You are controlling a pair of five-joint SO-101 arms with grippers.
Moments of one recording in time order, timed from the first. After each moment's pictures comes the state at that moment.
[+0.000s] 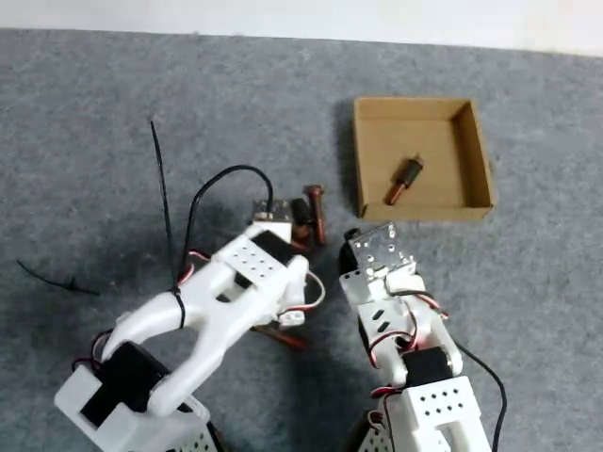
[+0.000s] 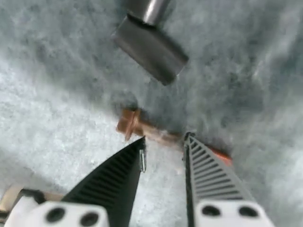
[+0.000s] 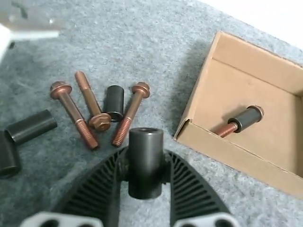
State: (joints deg) left arm 29.9 -6.1 39.3 70.4 46.7; right arm -18.7 -78.9 89.8 23.1 17.8
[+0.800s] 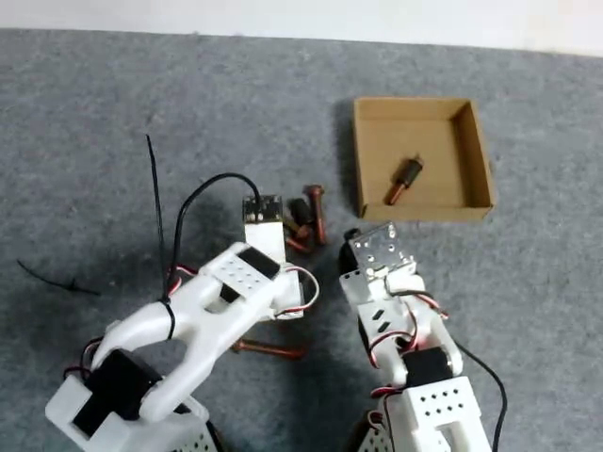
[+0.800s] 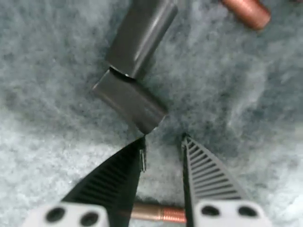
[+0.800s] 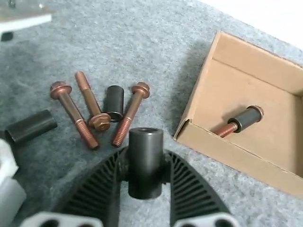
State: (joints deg) left arm 29.1 -6.8 48.4 50.5 46.7; right arm -18.7 -78.9 89.8 23.1 17.9
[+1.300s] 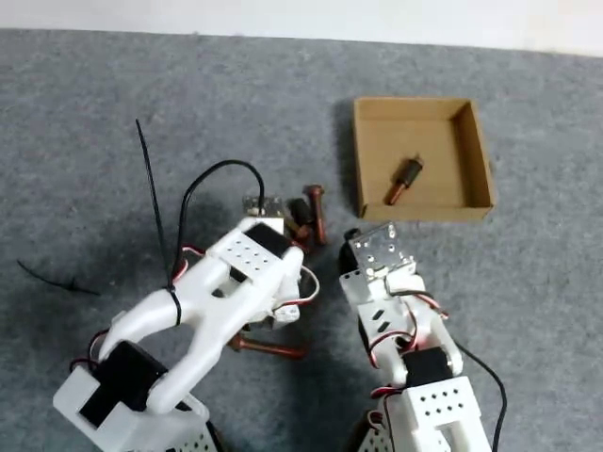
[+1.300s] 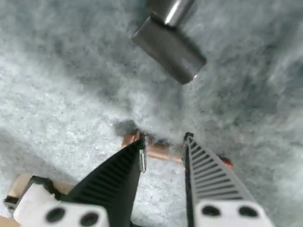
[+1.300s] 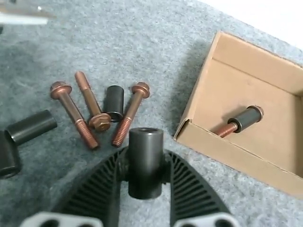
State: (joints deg) left arm 29.1 -6.2 36.7 76.8 46.7; right arm -18.7 -78.9 89.8 23.1 17.9
